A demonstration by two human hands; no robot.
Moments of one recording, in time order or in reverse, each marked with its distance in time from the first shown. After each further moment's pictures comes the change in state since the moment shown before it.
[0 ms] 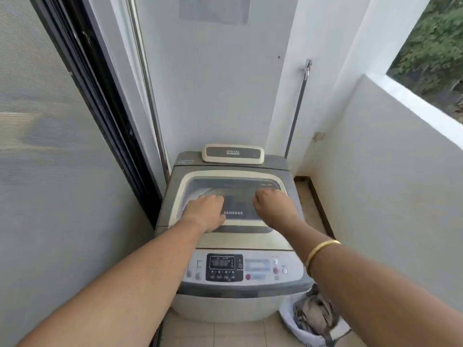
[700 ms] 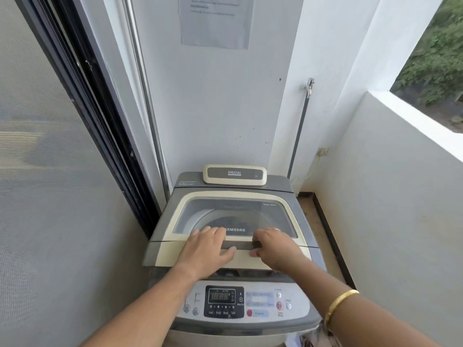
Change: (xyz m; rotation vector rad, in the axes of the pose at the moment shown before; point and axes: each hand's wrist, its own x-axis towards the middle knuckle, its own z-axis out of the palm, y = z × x) left_hand -0.010 -0.001 0.029 -0.049 0.200 0.073; right_hand -0.001 0.014 0.019 0.023 -0.262 -0.093
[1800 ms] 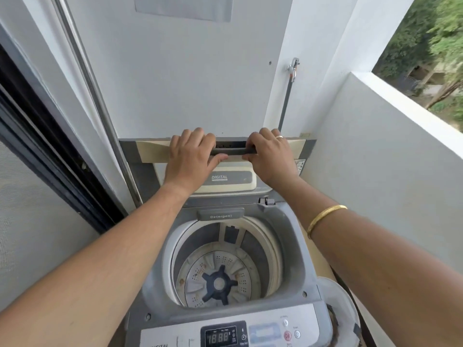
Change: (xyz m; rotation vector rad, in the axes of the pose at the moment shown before) left_hand 0.230 -0.060 -0.105 0.106 0.676 0.191; right_hand 0.171 0.020 -0.151 -0.052 0.693 0.025
